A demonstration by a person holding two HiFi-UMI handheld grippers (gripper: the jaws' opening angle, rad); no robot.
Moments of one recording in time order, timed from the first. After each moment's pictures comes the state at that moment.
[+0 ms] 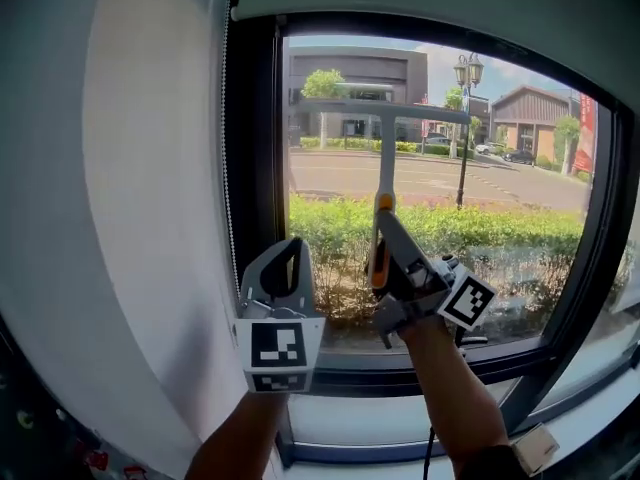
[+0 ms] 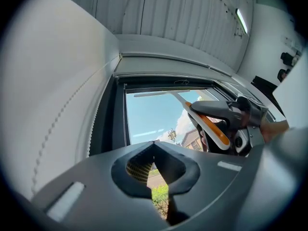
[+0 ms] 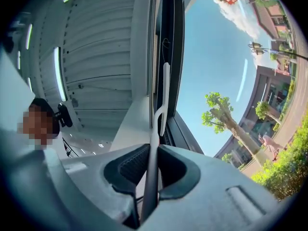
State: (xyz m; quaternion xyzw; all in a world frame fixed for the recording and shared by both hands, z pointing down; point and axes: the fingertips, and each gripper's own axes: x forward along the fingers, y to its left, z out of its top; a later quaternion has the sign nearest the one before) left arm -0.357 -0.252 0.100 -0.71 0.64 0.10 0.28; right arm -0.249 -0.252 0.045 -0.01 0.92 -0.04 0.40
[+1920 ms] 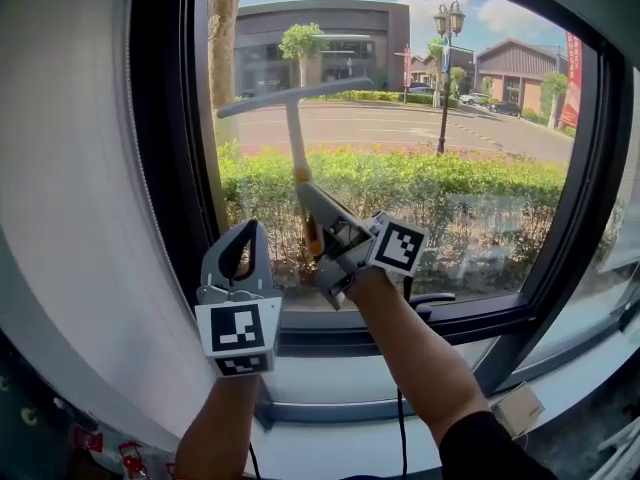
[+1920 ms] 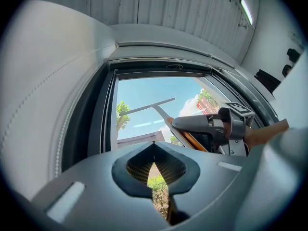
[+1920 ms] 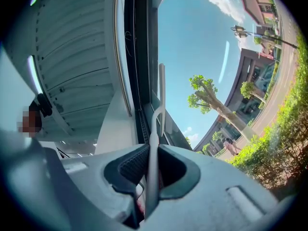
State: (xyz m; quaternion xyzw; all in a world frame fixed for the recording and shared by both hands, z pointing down) left arm -0.319 -0.281 0.149 -0.70 0.67 0.07 0.25; right arm -0.259 -0.321 0.101 0.00 0.93 -0.14 0.33
